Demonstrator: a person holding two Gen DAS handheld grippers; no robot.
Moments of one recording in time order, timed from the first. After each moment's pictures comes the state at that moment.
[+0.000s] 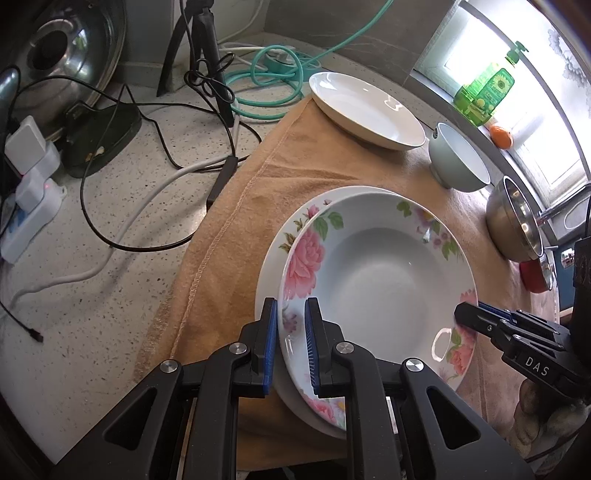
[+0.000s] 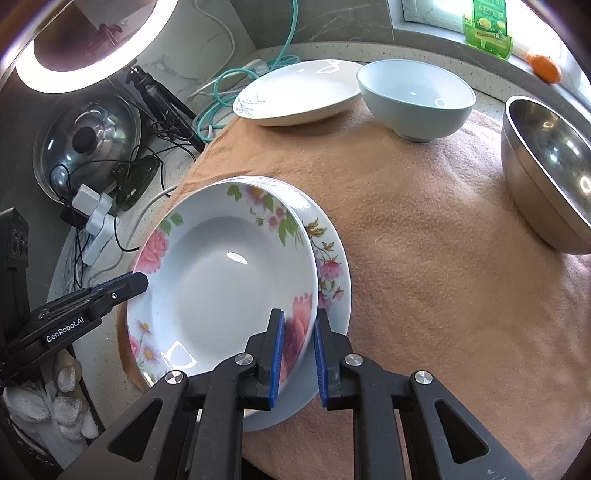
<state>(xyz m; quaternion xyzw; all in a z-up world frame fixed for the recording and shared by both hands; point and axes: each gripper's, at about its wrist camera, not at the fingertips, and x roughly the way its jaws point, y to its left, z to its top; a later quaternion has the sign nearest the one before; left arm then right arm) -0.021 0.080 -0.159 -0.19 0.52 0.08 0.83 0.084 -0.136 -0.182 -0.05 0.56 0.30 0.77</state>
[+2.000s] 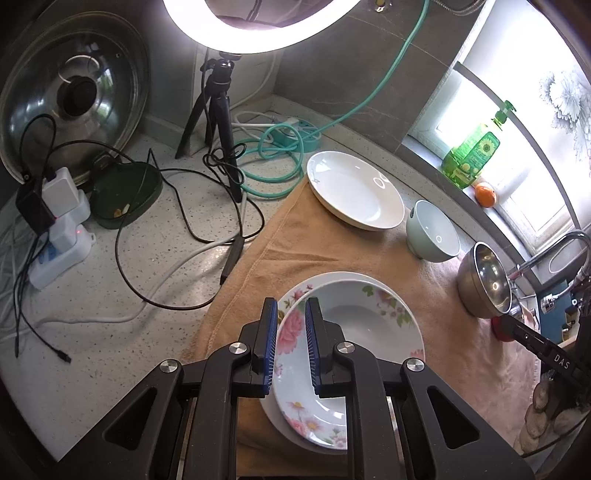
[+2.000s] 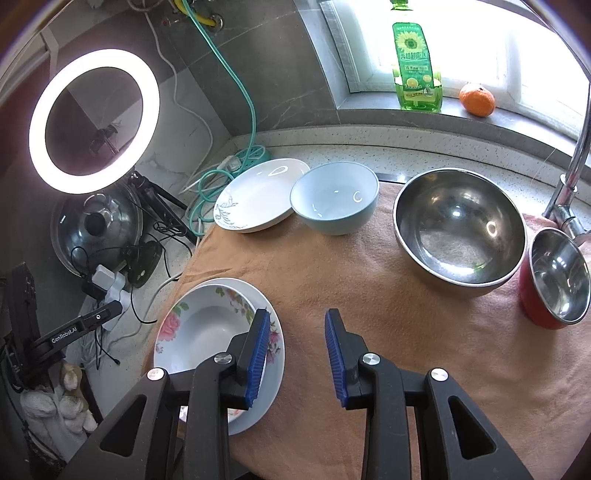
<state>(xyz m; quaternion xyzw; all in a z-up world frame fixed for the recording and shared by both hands) -0.025 0.090 -0.089 -0.21 0.44 0.10 0.86 0.102 -0.218 -0.098 0.03 0.48 0.27 0.83</state>
